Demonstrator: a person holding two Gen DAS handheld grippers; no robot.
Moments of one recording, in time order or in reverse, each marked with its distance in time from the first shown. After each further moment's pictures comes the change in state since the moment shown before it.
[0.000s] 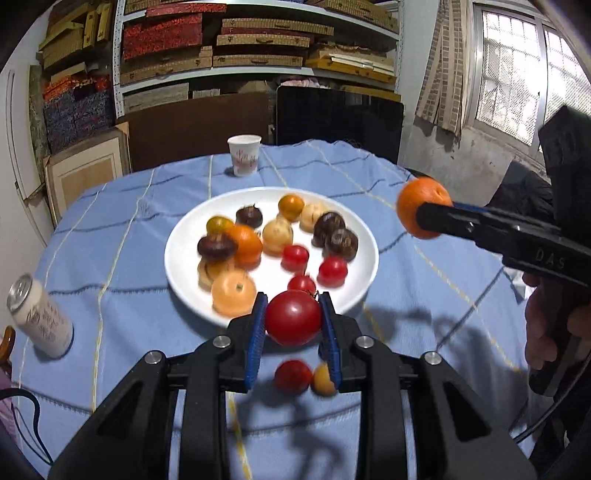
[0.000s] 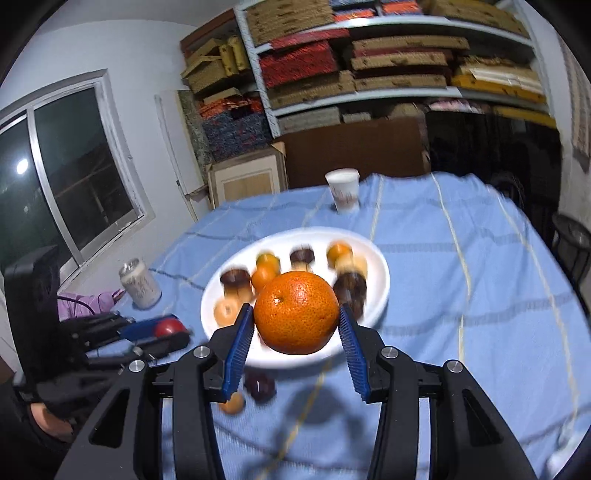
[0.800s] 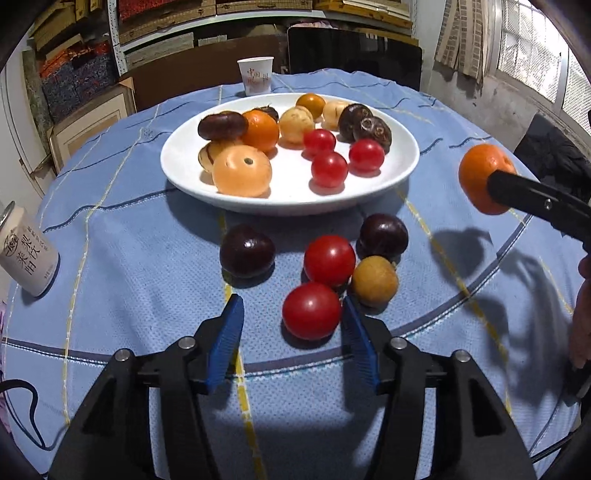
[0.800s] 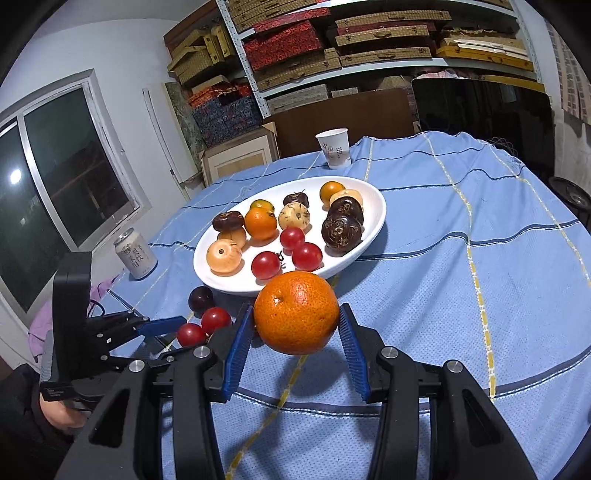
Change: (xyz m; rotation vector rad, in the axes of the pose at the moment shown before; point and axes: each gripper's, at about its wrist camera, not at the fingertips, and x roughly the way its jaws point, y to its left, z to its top) left arm 0.043 0.008 -0.070 0.017 0.210 0.083; right arm 0.004 -0.006 -0.078 0.095 0.059 0.010
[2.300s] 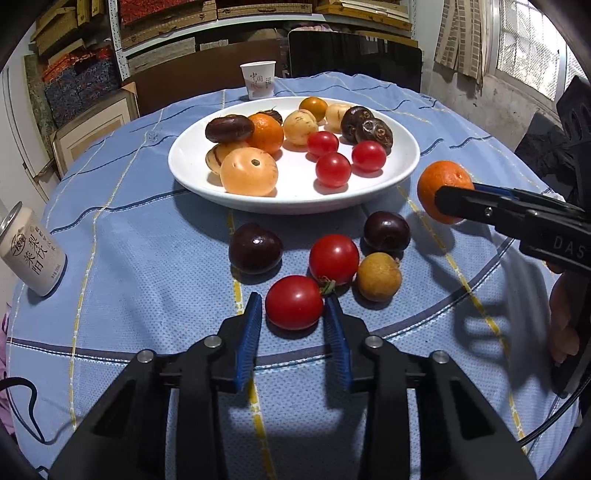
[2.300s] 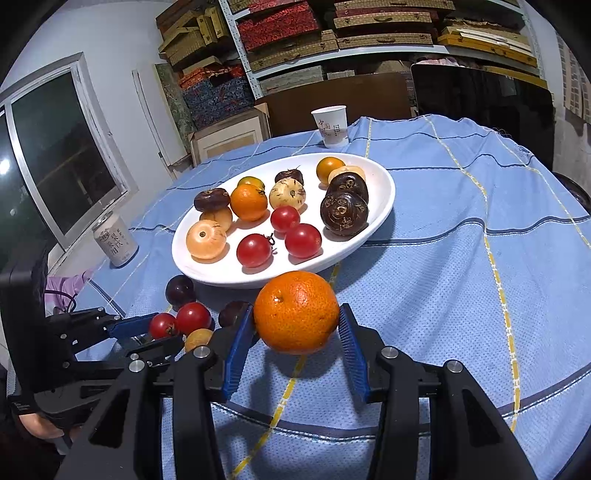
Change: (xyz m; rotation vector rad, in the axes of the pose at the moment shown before) left arm -0.006 0.001 -0.005 0.011 -0.014 0.013; right arm 0.036 0.006 -0.002 -0.016 0.067 -0.051
